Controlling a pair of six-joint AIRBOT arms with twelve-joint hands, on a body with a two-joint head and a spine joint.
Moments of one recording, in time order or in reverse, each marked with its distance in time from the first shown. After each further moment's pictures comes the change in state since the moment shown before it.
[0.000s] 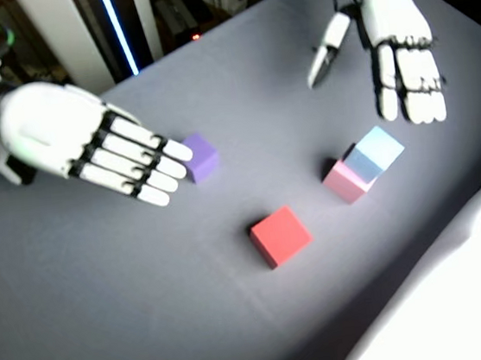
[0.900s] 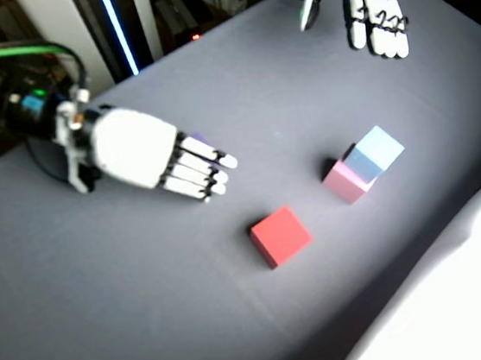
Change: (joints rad) left arm 0.216 0.117 -0.133 -0.031 -0.216 -0.023; right arm 0.247 -0.216 0.192 -0.040 -0.340 0.005
